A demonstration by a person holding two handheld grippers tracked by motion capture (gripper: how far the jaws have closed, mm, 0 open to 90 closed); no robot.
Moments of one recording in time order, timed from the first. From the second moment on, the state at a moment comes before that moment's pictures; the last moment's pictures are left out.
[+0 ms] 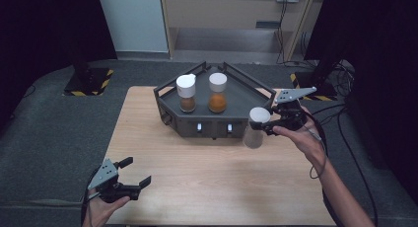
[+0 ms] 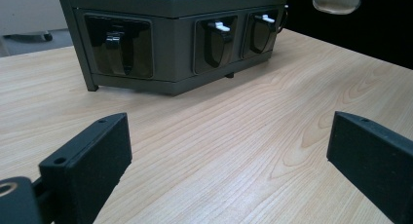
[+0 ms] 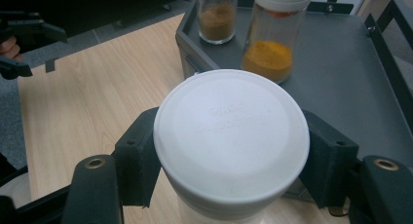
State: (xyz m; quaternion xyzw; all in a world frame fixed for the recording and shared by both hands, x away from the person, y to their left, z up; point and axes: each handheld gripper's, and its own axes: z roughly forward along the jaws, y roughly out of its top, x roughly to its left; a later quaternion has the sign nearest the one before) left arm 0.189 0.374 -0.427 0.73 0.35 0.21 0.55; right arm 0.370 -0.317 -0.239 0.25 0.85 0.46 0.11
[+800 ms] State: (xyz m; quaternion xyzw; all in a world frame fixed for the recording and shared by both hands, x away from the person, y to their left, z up) left arm 0.190 0.375 -0.427 0.73 0.36 0.21 0.55; right arm 0.404 -0.295 -0.209 0.28 0.84 0.45 0.13
